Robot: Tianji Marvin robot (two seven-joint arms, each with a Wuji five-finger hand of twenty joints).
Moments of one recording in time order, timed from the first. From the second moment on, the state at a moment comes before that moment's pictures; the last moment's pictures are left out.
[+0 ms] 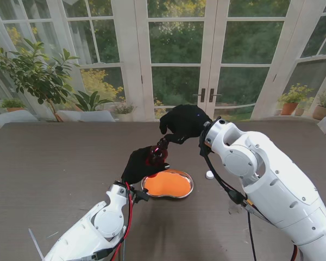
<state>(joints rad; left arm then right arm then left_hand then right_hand) 1.34 -1.31 -0.93 -1.20 0.16 -0.59 0.44 -1.08 -1.08 1.00 -1.63 -0.74 -0.24 0.17 0.88 -0.75 0.54 -0.16 0.89 0.44 0.61 0.52 1.22 0.39 0.29 0.64 0.89 0.45 0.65 0.57 0.41 0.49 1.30 0.69 0.27 -0.76 1.31 -0.23 0.92 -0.07 0.69 0.34 1.12 -0.07 0.80 0.85 1.28 -0.09 1.22 0.85 0.83 0.16 1.49 0.88</state>
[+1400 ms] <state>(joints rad) 1.35 -1.29 -0.95 -1.23 0.15 -0.59 0.40 -1.14 -1.08 0.96 -1.18 -0.95 -0.16 -0.25 0.88 -0.75 0.54 -0.16 0.89 0.44 0.61 0.52 1.22 0.39 0.29 0.64 0.89 0.45 0.65 0.57 0.41 0.49 1.30 0.69 0.22 -1.17 1.33 -0.23 0.87 -0.14 0.68 0.36 1.12 -0.06 0.85 0.85 1.28 -0.07 1.26 0.83 0.85 0.16 1.49 0.88</state>
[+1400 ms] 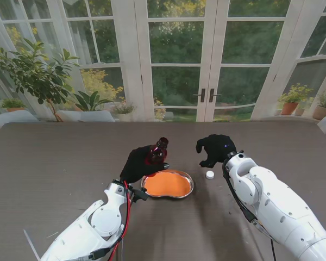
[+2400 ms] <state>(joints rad) 1.36 -1.29 -0.95 -1.24 0.15 -0.57 0.39 -0.94 -1.10 0.62 -0.76 -0.87 -0.20 -0.43 0.88 -0.75 0.54 -0.16 0.89 0.44 0.61 0.52 1.22 0.39 0.29 0.64 0.89 0.45 0.65 0.57 0.41 0.49 1.30 0.69 0.20 -1.20 1.34 -0.24 0.91 -0.15 0.69 0.36 1.13 -0.06 0.86 0.87 1.28 -0.07 1.30 0.84 0.88 0.16 1.50 0.88</state>
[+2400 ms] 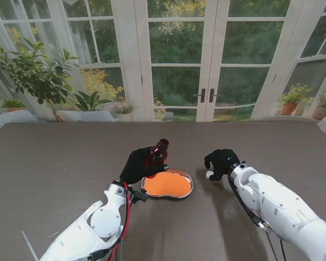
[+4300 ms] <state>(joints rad) 1.36 -1.29 -0.95 -1.24 0.13 -0.57 0.38 -0.84 -1.17 0.43 -0.53 -0.75 -0.27 -0.56 0.88 -0.75 0.54 -0.16 0.89 0.44 0.61 0.52 1.22 0.39 0.29 0.64 0.89 0.45 0.65 0.57 0.41 0.49 1.30 0.69 0.29 -1.24 1.36 -0.46 1.04 -0.14 0.96 0.18 1.21 -0.06 0.87 0.87 1.28 -0.07 1.37 0.86 0.91 0.16 1.52 0.88</state>
